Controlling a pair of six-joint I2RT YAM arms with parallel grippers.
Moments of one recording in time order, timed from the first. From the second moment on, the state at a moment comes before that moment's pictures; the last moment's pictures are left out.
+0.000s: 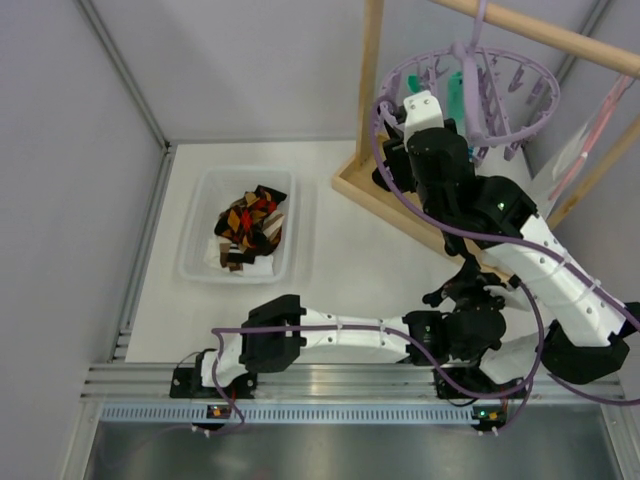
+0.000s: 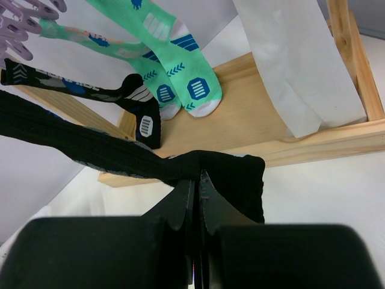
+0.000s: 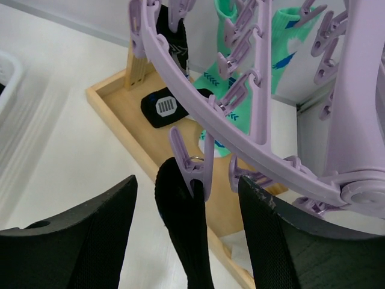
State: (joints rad) left arm -1.54 2.19 1.86 0.23 -1.08 0.46; right arm 0.86 1.36 1.82 -0.87 0.76 -0.04
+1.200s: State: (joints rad) left arm -1.58 2.19 1.85 0.22 -1.05 0.47; right arm 0.85 1.19 1.58 -0.66 0.79 0.04
